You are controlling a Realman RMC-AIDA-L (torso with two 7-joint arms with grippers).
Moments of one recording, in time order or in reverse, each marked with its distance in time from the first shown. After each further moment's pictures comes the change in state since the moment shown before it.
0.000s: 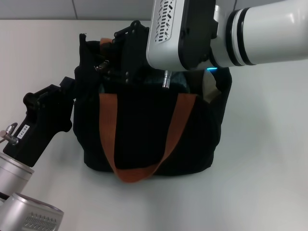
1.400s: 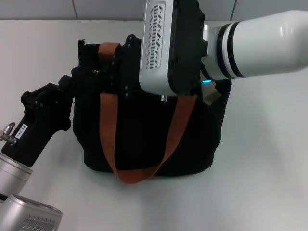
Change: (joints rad) left arm 0.002 0.000 -0.001 0.000 0.000 0.024 0.000; right arm -0.010 0.000 -0.071 -0.009 -0.066 0.019 -0.004
